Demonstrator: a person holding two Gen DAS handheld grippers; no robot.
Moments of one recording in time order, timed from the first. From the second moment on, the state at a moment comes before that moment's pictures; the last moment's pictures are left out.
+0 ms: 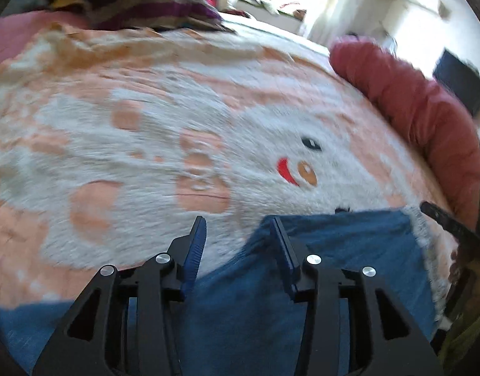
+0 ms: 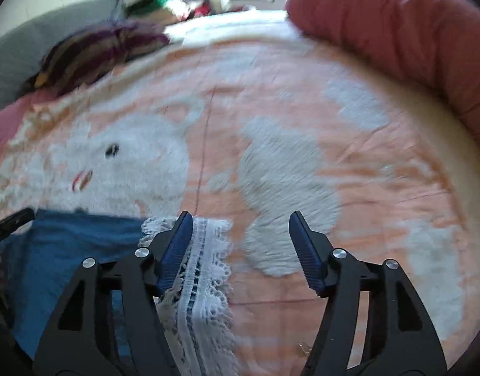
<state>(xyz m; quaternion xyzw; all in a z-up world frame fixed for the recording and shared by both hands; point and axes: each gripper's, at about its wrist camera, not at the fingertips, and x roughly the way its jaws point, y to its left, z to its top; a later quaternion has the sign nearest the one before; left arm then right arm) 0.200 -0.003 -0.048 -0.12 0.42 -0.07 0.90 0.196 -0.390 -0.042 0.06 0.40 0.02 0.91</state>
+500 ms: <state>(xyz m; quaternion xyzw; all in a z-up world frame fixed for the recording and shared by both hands) 0.082 0.041 -0.008 -0.07 0.40 -0.03 0.91 0.073 -0.343 0.026 0.00 0.33 0.07 0.94</state>
